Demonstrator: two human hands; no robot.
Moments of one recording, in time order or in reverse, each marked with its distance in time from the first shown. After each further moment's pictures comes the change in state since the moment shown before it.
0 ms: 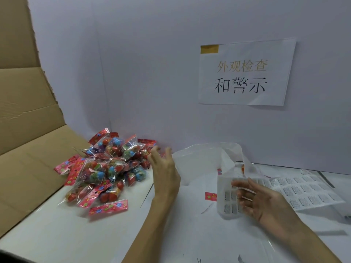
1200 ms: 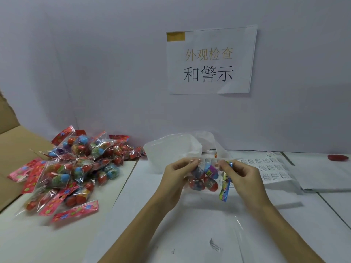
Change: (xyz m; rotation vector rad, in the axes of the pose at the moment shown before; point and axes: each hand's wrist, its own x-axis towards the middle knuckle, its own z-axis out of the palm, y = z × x) left_hand -0.040 0.075 0.002 -1.296 -0.787 -0.541; right_hand -0.012 -0.008 0.015 -0.535 0.486 -0.532
